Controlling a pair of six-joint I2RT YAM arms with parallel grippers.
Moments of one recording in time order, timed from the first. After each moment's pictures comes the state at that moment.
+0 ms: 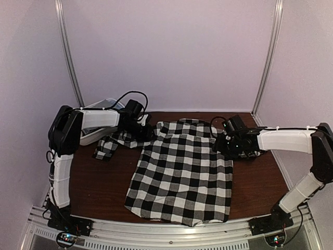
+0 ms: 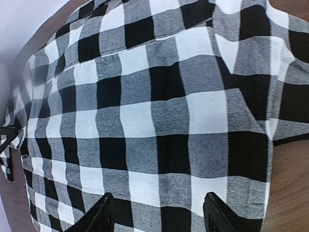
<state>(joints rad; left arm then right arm) -0.52 2.18 1.64 -0.42 0.36 -0.39 0.55 1.52 0.92 -0.31 0.13 0.85</state>
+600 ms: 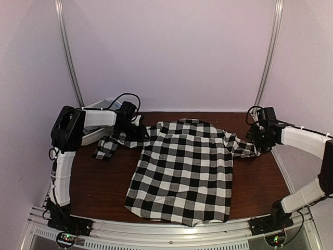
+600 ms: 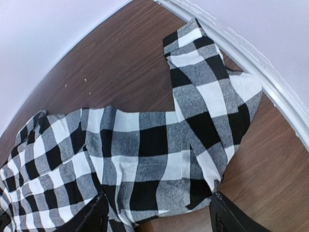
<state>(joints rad) -0.43 2.27 1.68 -0.40 0.35 -0.36 0.17 1.32 0.84 -0.34 0.25 0.77</state>
